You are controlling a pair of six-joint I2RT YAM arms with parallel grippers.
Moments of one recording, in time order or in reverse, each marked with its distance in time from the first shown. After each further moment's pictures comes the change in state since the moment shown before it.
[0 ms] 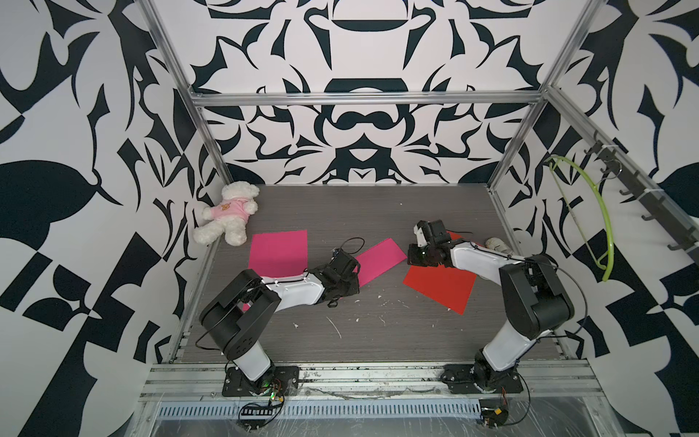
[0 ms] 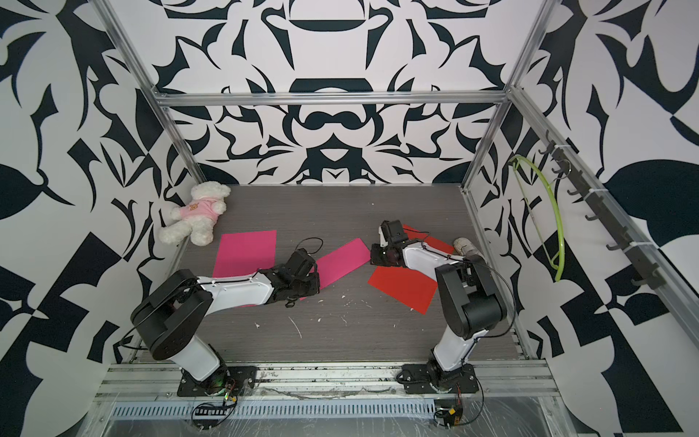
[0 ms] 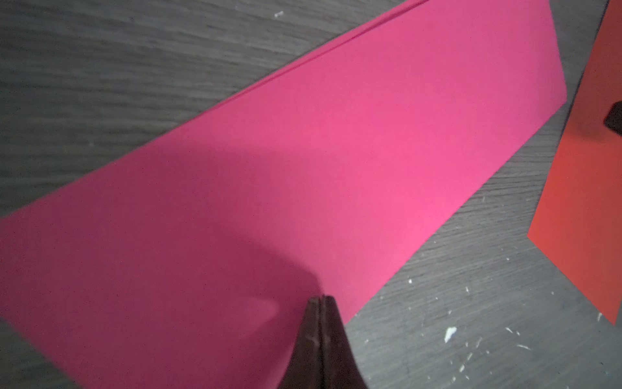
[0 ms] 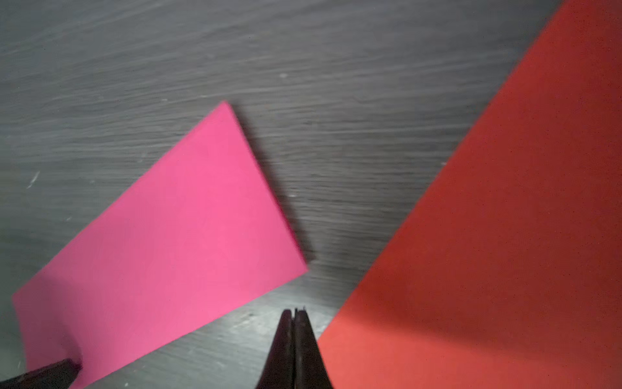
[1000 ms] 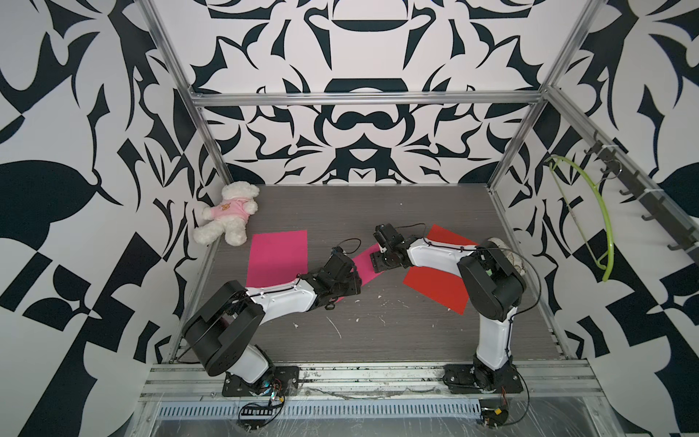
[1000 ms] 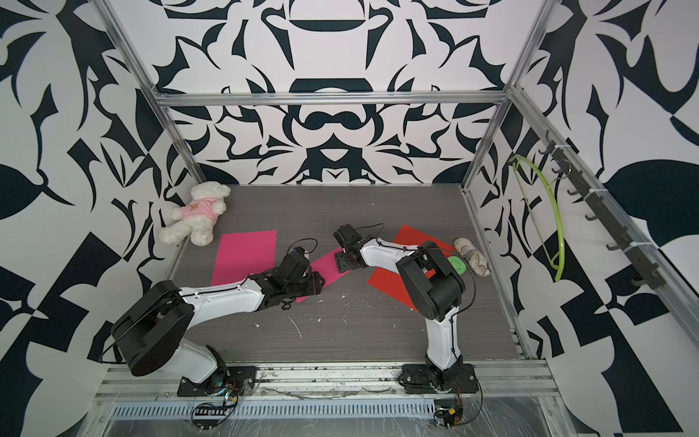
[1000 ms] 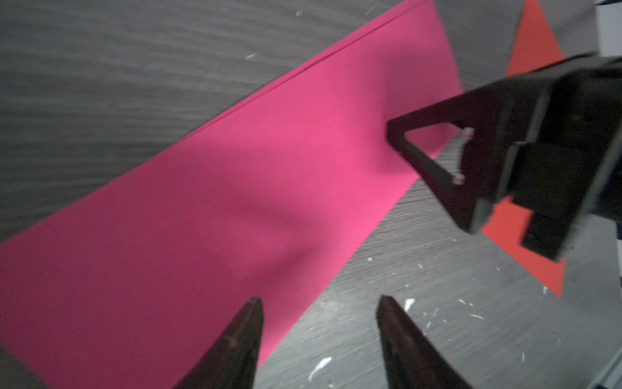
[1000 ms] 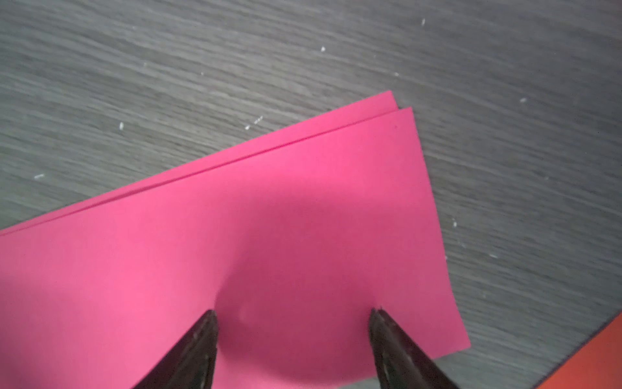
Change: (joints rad) left arm -0.033 -0.121 -0.064 0.097 0.013 -0.001; right arm 0.257 0.274 0.271 -0.131 0.262 -0.076
